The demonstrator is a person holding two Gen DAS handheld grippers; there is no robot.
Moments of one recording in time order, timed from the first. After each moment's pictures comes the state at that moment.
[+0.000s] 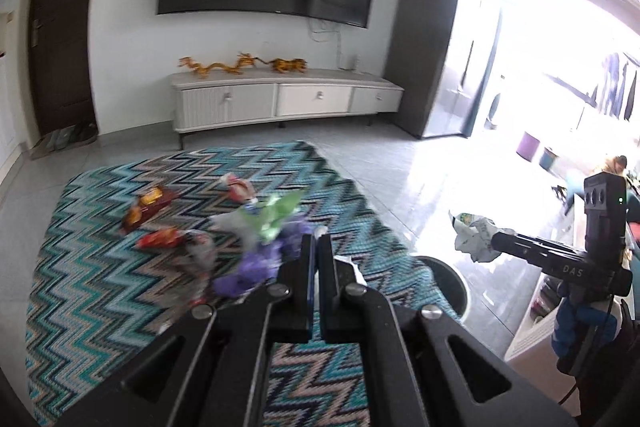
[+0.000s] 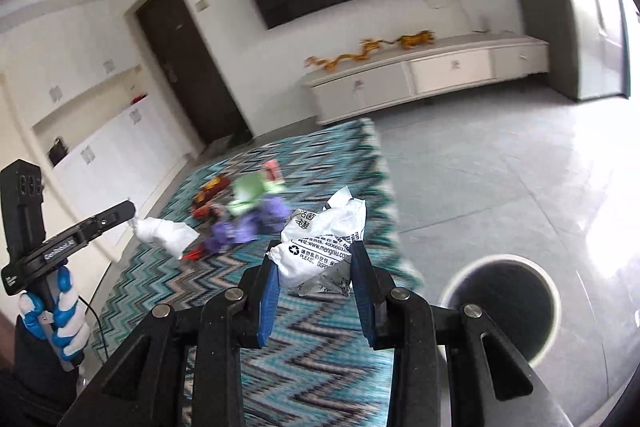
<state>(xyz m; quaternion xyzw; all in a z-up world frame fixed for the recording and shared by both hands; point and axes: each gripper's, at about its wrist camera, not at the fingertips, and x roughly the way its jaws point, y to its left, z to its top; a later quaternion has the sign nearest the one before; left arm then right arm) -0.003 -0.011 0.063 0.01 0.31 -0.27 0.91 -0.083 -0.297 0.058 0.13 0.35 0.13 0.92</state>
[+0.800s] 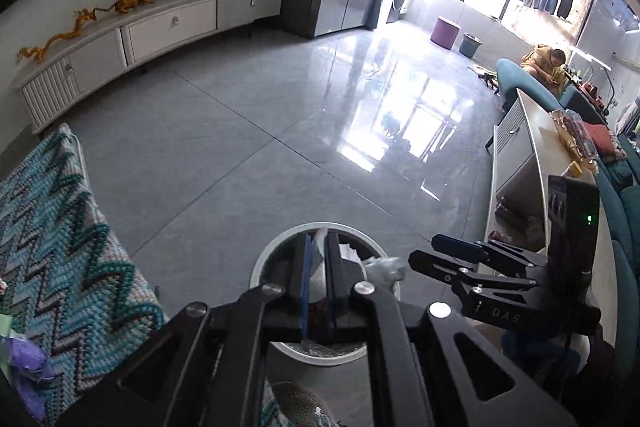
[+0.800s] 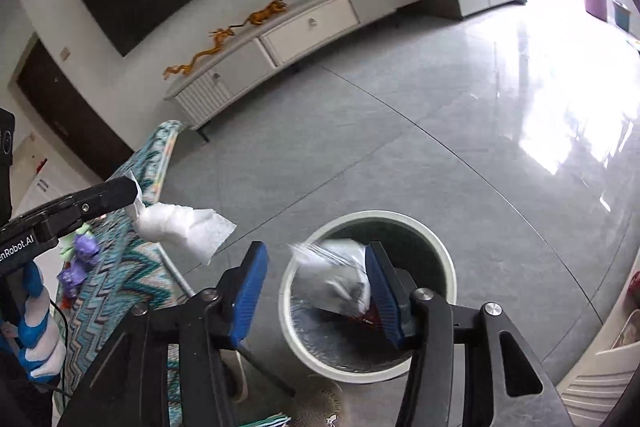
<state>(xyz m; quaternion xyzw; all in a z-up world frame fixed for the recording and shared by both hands) 0.065 -0.331 -0.031 0.12 0.43 -0.43 0.78 -0.063 -0.488 -0.045 0.23 0.41 -0.05 0.88</state>
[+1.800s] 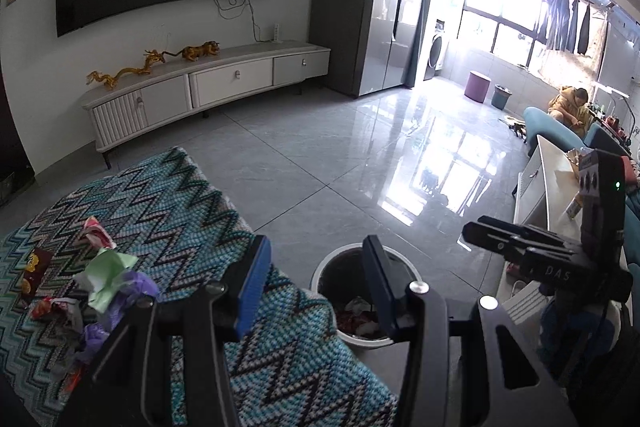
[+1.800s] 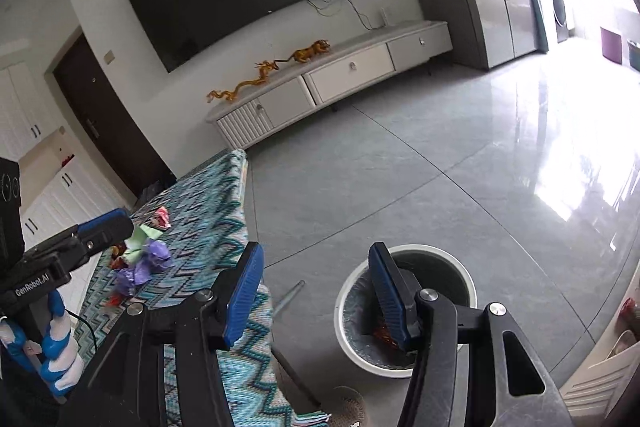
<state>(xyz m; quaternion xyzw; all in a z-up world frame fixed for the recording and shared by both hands) 0.003 -0.179 0.057 0.08 0.33 -0.36 0.87 -0.104 -0.417 0.060 0.19 0.34 -0.01 0.92</state>
